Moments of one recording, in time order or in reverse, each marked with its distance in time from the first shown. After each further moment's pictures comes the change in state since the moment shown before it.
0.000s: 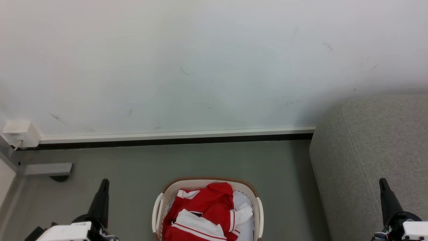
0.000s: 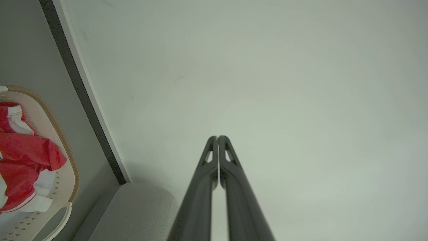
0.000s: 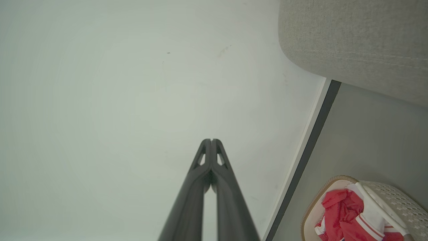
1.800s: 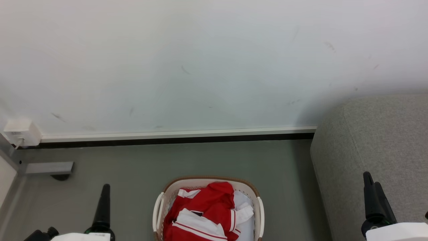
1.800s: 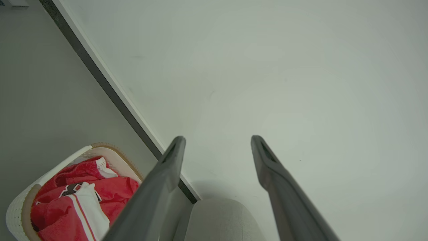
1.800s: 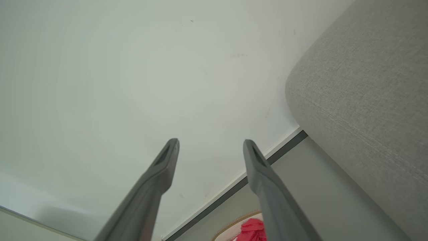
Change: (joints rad) left arm 0.050 -0.007 -0.024 -0.004 0.425 0.000 -0.143; right arm 0.043 0.010 0.081 -0.070 -0.598 0.000 -0.144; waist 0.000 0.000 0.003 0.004
